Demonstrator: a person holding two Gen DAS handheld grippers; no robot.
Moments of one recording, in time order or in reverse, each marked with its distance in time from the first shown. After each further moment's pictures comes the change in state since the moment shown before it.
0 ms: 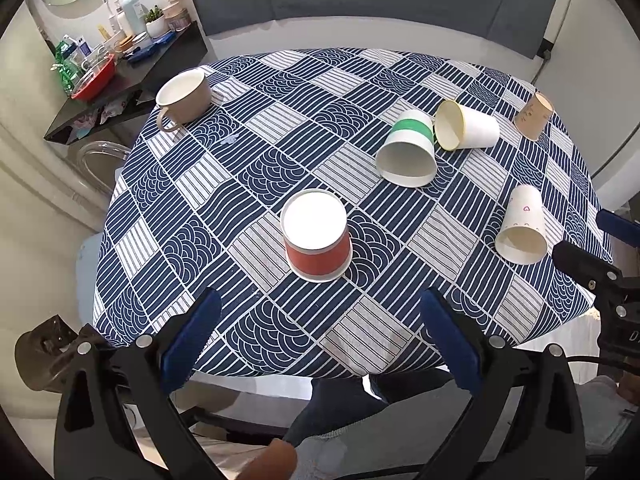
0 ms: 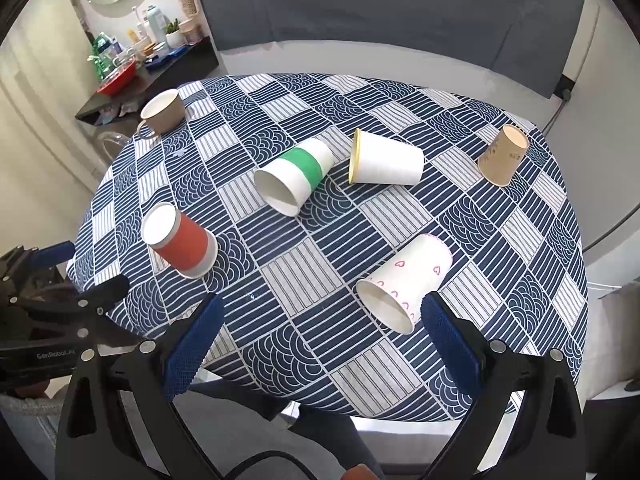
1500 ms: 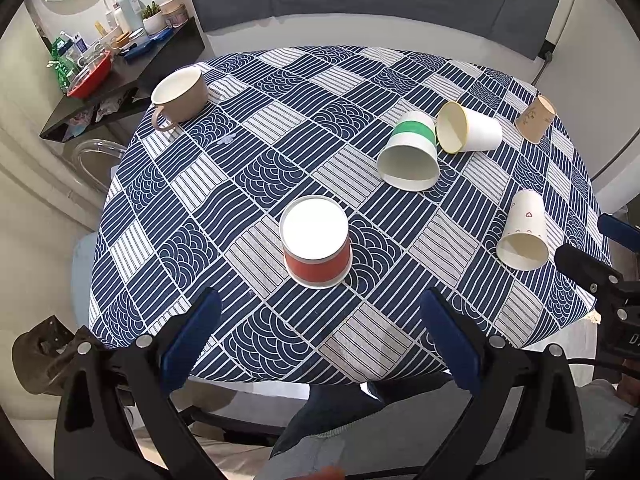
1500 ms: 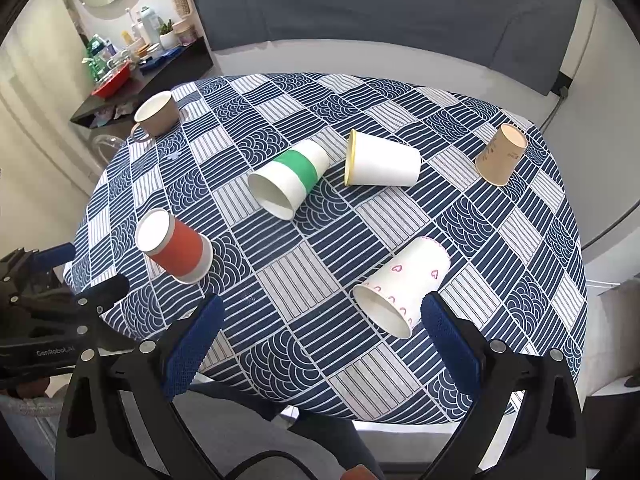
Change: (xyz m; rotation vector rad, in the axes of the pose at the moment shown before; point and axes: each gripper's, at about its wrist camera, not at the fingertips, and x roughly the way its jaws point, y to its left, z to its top) left arm 0.008 0.004 0.010 -0.008 0.011 -0.010; right arm 0.005 -0.002 0.007 0.012 0.008 -0.014
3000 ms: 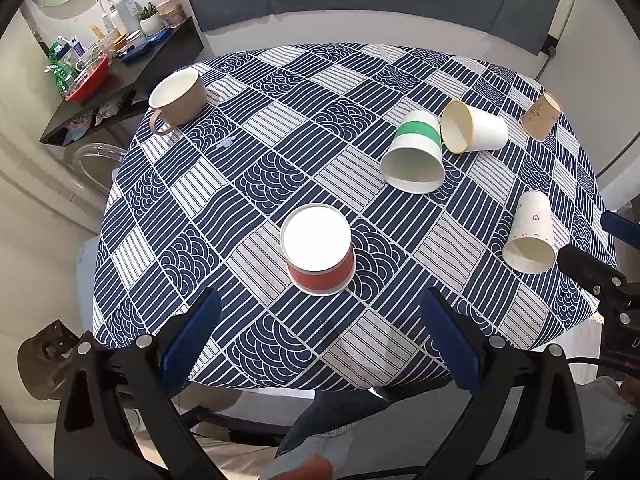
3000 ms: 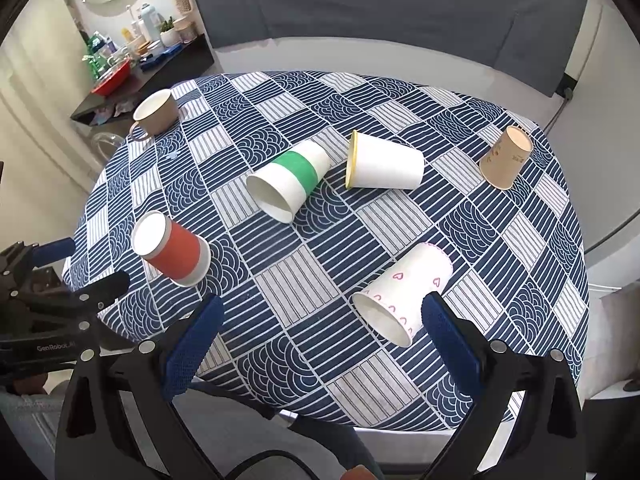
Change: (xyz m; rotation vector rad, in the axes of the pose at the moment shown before) left arm 0.007 -0.003 0.010 0.015 0.014 0.014; right arm 0.007 -0.001 0.006 -0.011 0.005 0.004
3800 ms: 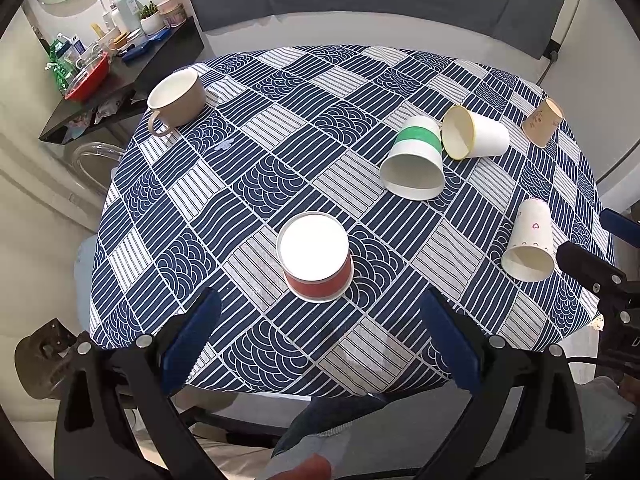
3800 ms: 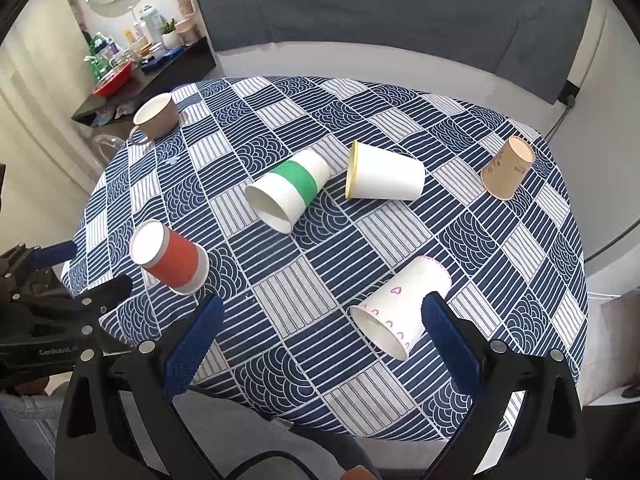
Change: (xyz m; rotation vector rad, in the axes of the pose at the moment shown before) left arm 0.003 0.000 0.006 -0.015 -0.002 -0.006; right arm 0.002 -0.002 0.009 -0.012 -0.011 0.002
